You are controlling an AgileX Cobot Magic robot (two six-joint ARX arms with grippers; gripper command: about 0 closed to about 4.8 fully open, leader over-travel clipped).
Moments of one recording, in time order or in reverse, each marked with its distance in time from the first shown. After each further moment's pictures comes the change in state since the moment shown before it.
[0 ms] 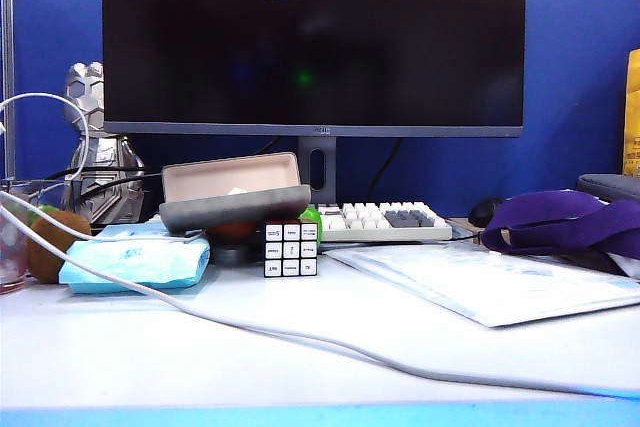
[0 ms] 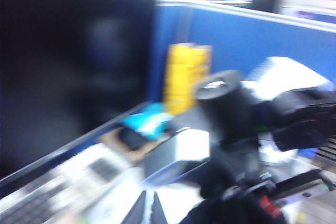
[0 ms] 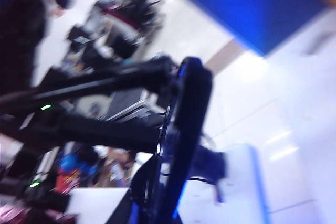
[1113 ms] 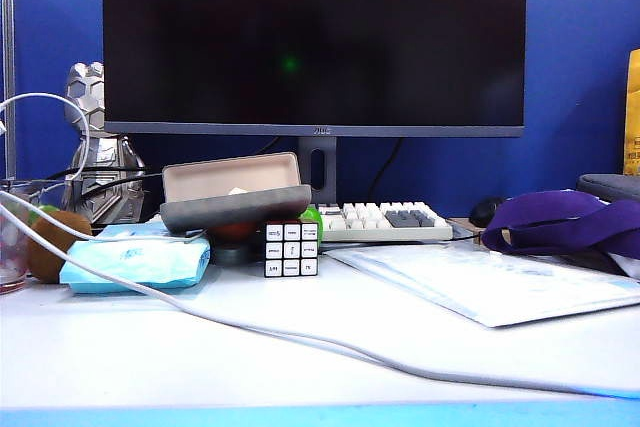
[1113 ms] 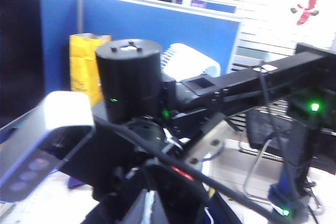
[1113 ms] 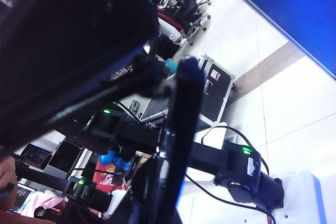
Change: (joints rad) left arm -0.041 0.011 0.000 -0.005 0.293 -0.016; right arm 0.063 0.000 0.000 0.390 -0.069 0.367
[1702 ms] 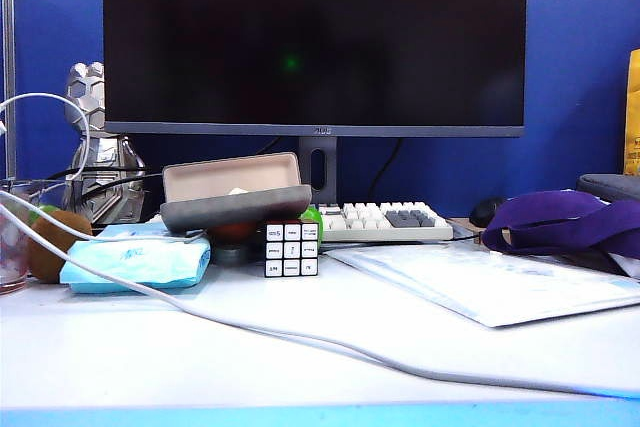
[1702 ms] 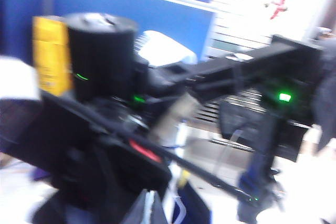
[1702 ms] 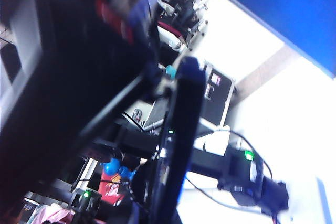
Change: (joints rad) left arm -0.028 0.024 -0.003 -0.048 0.066 0.006; right arm -0.012 0.002 -0.002 0.061 0.023 0.097
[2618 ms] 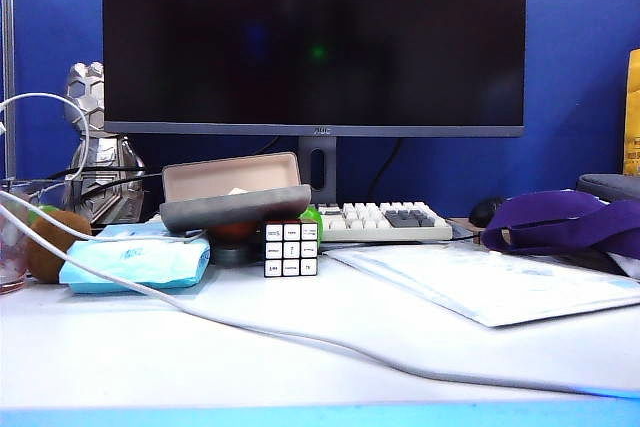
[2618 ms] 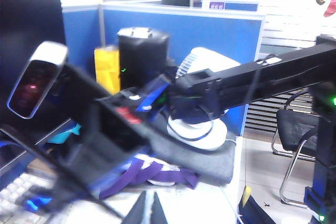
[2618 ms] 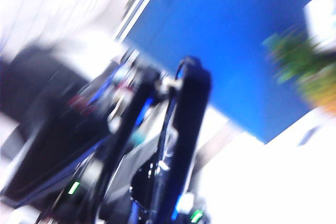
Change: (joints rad) left arm -0.036 -0.042 -0.001 0.076 -0.215 0.067; right arm -0.171 -0.002 0.000 0.141 0.134 0.072
